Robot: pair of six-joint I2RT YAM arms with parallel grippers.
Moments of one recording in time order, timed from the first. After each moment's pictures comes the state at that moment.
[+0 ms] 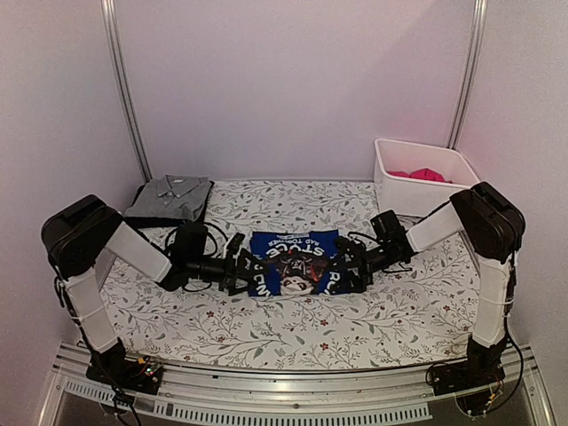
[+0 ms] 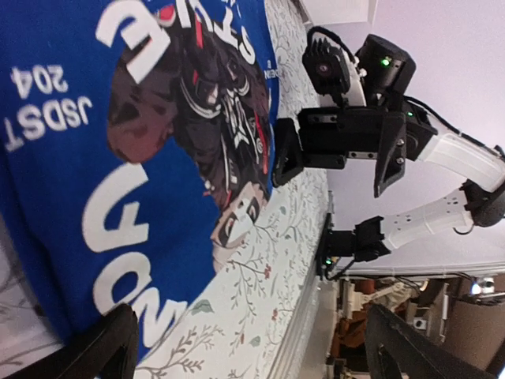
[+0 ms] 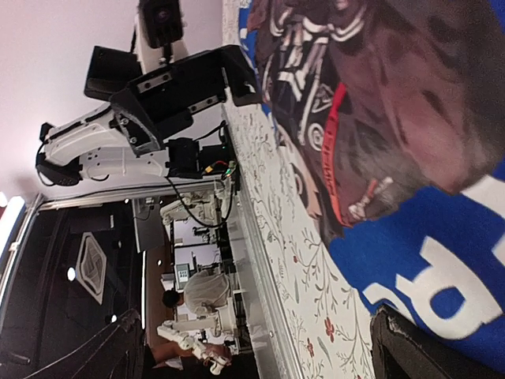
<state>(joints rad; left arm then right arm) -0.56 1.88 0.60 0.77 0.83 -0.98 0.45 2.08 1.00 0.08 -1.33 0.59</state>
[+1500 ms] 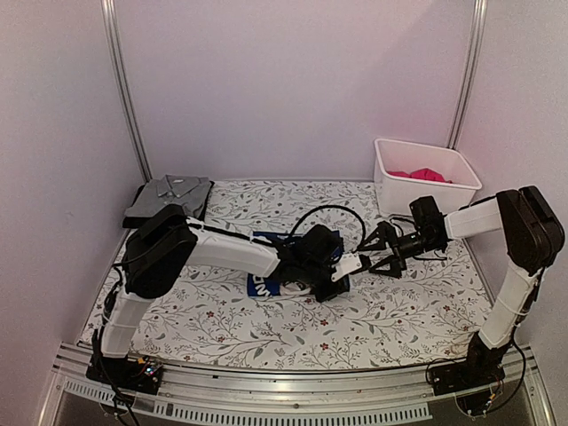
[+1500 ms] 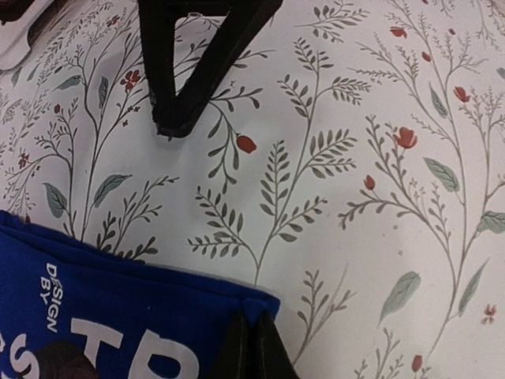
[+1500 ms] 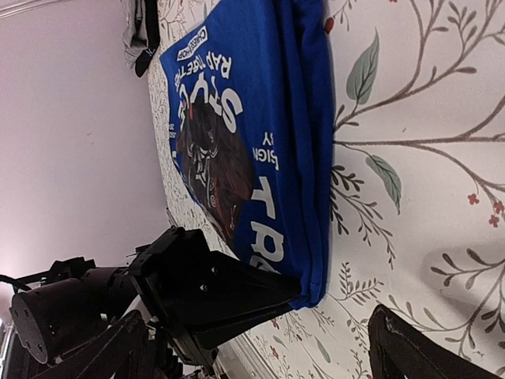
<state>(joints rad) -1.06 2.30 1.60 -0.11 0.12 0.33 0.23 1.80 0.92 -0.19 -1.00 0.59</state>
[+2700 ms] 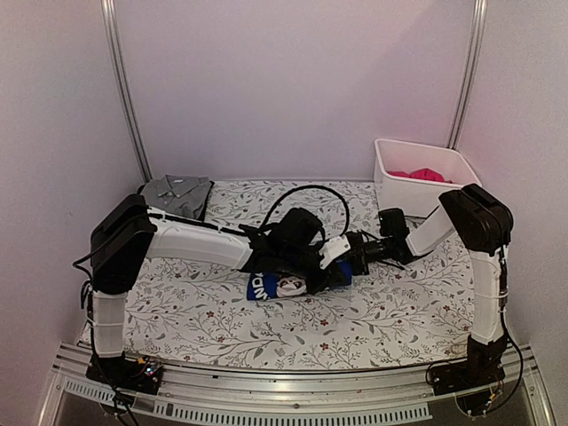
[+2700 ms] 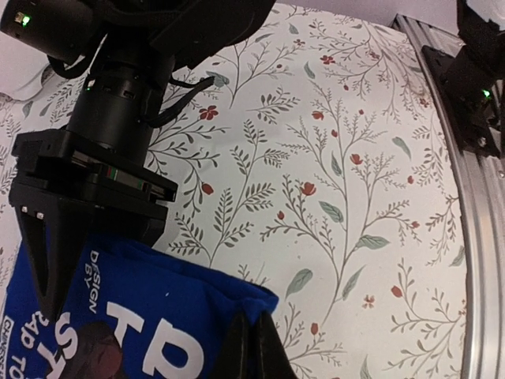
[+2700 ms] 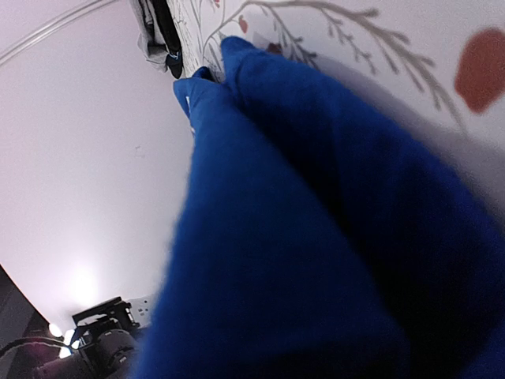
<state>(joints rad) -1.03 2.08 1.42 -0.02 0.30 0.19 0.39 2.18 1.00 0.52 -1.09 1.23</state>
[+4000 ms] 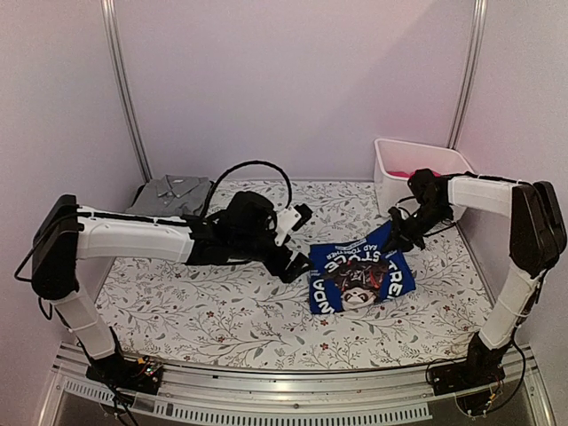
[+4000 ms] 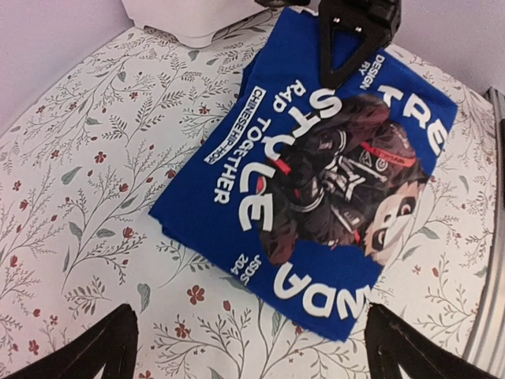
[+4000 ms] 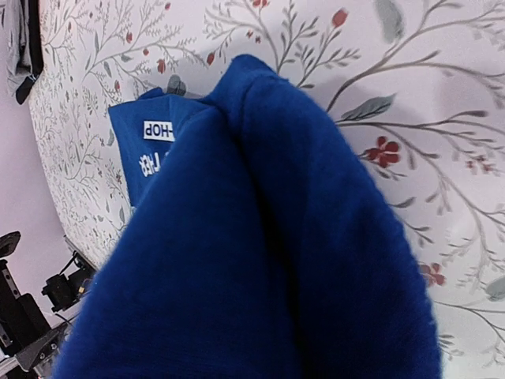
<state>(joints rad) -0.95 1.72 1.12 -0.03 0.04 0.00 0.27 1.80 1.23 -0.79 -0.61 0.41</state>
